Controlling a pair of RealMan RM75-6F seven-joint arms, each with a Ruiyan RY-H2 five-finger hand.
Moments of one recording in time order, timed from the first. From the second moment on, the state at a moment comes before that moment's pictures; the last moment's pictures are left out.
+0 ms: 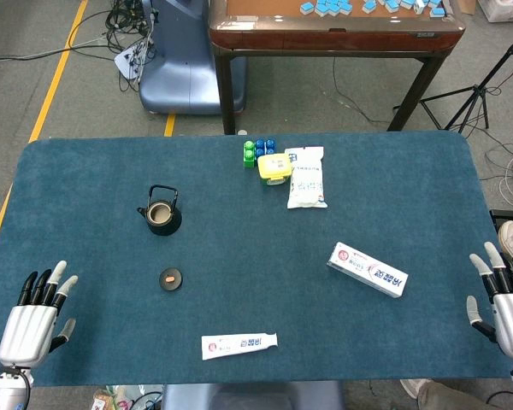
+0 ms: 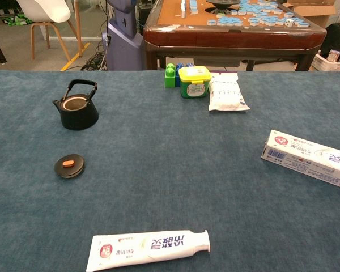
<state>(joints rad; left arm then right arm) -0.05 -1.22 0.00 -1.68 1.58 1.53 0.40 -0.01 -1.10 0.03 -1.61 -1.52 1.59 -0.09</state>
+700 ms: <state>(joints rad) -0.08 -1.23 0.01 -1.71 1.55 1.44 0.45 0.07 -1.07 0.06 -1.61 -1.51 1.47 -0.08</state>
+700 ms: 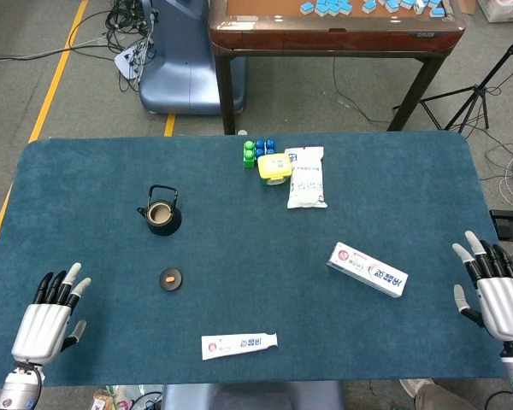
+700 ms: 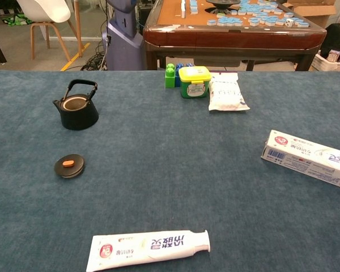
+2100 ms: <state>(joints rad) -0.45 -1.26 -0.09 -1.92 0.96 1.08 0.87 0.27 -0.98 0.16 -1.70 -1.38 1.24 -0.12</state>
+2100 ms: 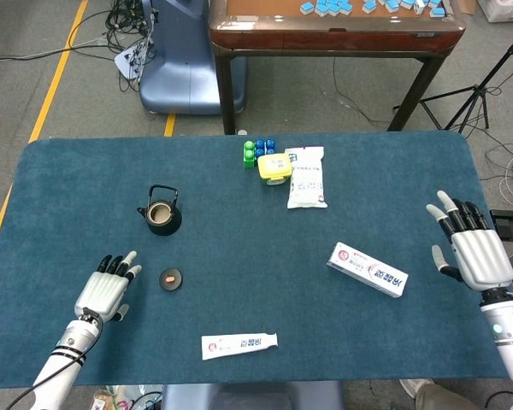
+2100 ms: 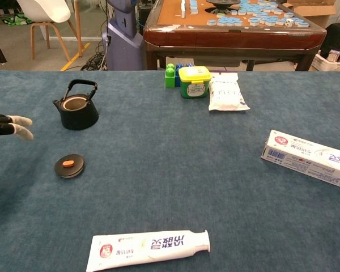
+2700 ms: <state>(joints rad) -0.62 -1.35 -0.08 -1.84 0.78 1.06 0.93 0.30 -0.99 0.15 -1.63 -1.35 1.21 -0.08</state>
